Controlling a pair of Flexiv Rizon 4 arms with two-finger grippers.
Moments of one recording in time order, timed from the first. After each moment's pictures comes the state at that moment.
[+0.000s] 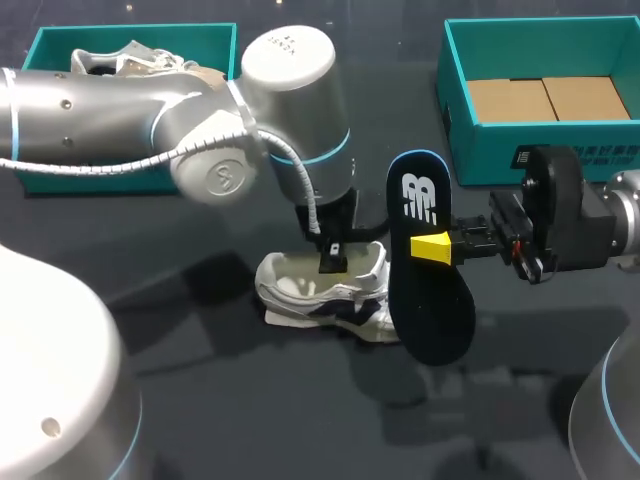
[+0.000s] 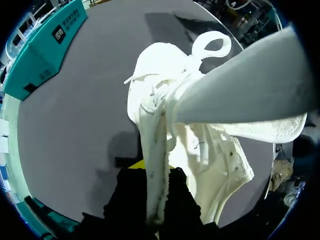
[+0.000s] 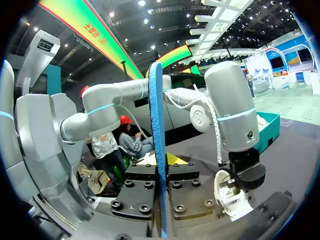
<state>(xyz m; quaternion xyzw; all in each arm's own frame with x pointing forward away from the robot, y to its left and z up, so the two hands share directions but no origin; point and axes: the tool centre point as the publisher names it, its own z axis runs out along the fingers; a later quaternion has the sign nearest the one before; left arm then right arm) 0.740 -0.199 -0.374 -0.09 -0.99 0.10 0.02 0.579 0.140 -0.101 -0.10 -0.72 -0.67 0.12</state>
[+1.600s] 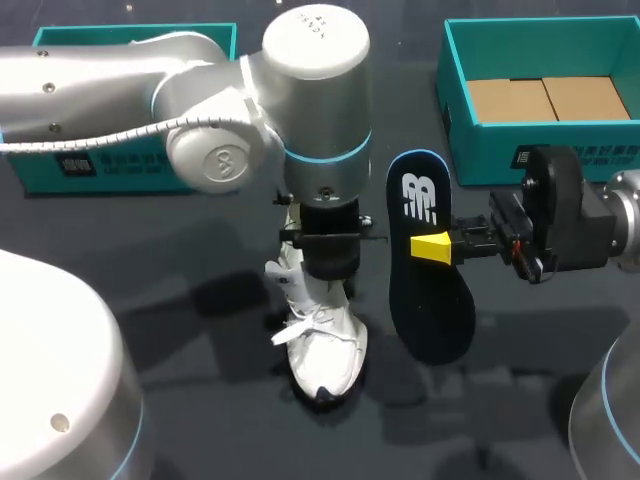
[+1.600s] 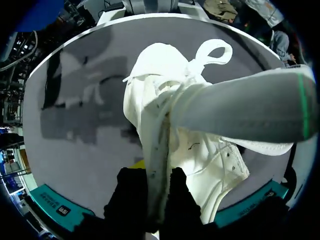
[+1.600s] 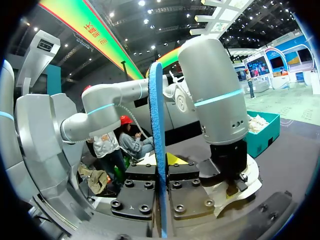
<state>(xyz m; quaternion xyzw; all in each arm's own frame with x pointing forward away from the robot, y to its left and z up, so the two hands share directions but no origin) 0.709 -0.197 -0.331 -0.73 -0.68 0.03 -0.02 0.579 0.140 -0.101 -0.10 -0.72 -0.67 0.12</state>
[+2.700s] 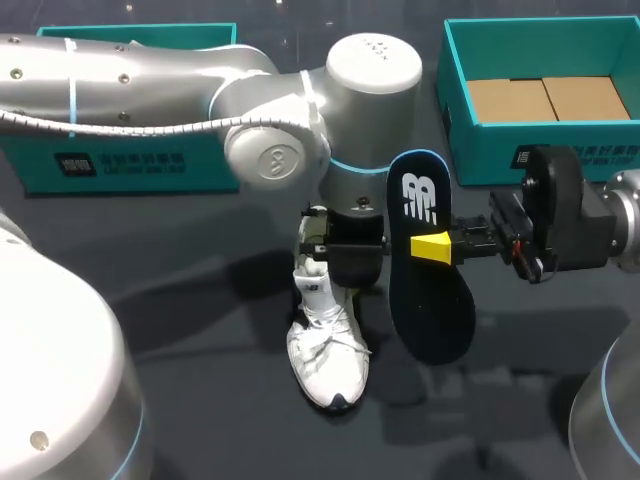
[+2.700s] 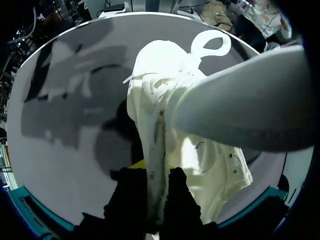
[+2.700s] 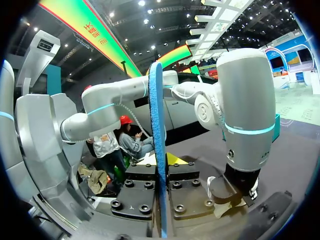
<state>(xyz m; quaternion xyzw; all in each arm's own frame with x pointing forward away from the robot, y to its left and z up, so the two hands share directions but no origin) 0.716 -0.209 -0.383 -0.70 -0.71 0.02 0.07 0.579 0.140 -0.101 -0.10 -0.72 -0.67 0.12</state>
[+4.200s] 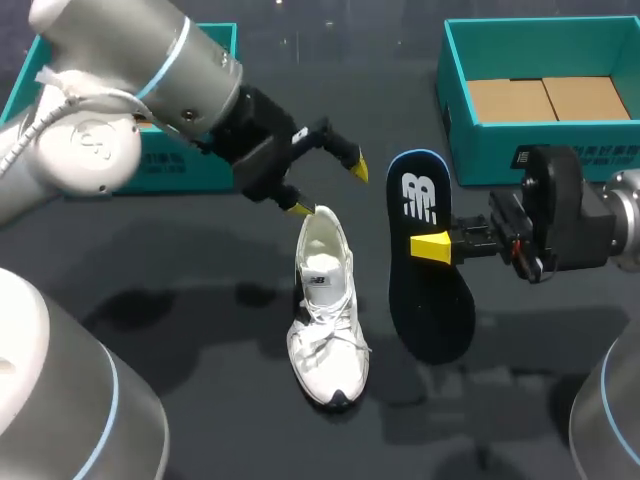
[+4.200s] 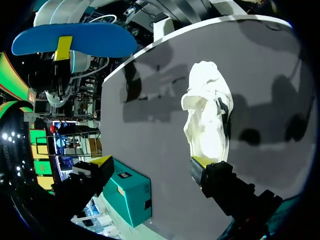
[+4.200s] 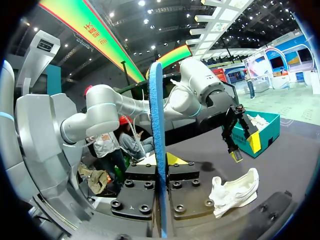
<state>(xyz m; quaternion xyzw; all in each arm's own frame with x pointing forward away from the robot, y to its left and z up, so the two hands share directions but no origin) 0.756 -0.199 -0.203 -0.65 -0.66 0.28 -0.26 0.580 0.140 -0.101 -0.10 -0.72 -0.67 0.12</state>
